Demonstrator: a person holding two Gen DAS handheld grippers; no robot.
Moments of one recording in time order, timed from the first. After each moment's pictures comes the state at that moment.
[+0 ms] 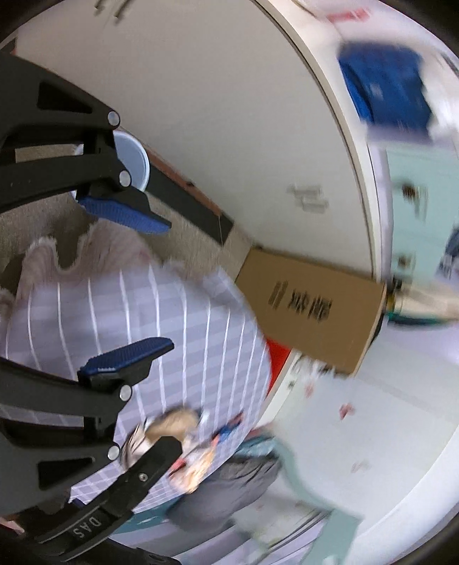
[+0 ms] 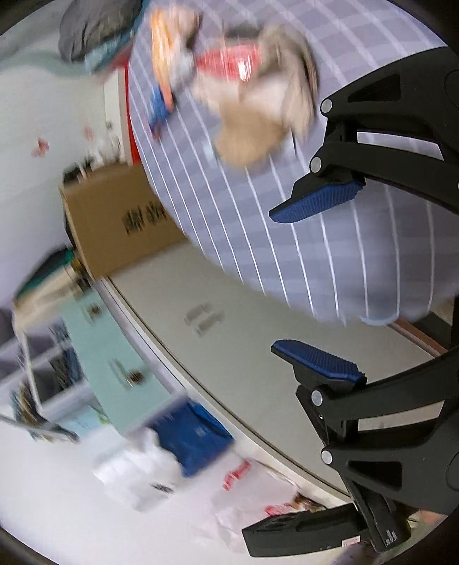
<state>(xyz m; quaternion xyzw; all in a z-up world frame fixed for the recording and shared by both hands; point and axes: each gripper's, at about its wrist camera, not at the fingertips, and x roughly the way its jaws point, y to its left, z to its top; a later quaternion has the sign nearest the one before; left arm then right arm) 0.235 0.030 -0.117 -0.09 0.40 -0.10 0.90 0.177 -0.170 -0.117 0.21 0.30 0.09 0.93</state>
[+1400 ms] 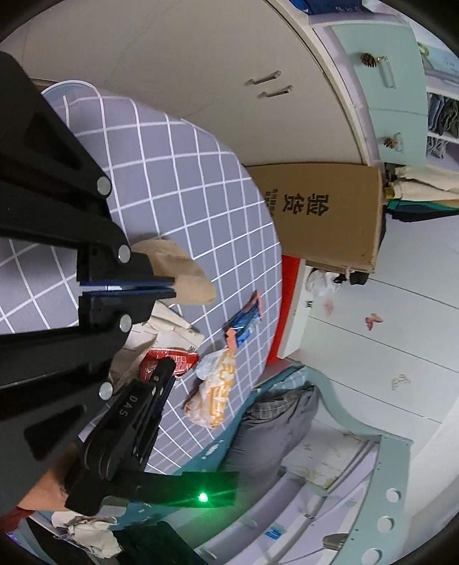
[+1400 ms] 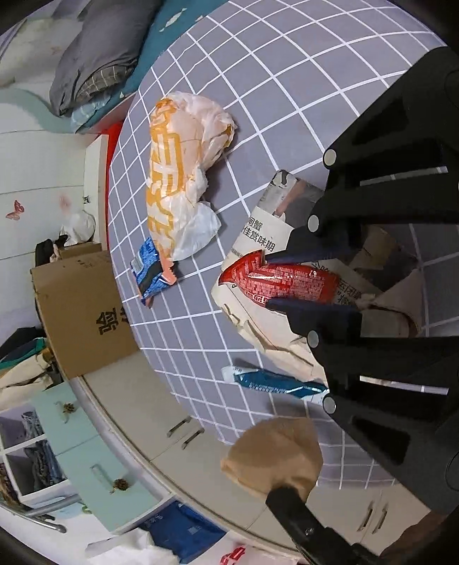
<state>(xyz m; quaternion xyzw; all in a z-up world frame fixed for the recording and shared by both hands) 0.260 -0.122 -0.113 -0.04 0.38 -0.23 0.90 0.234 -0.313 -0.165 0.15 0.40 -0.03 0.91</state>
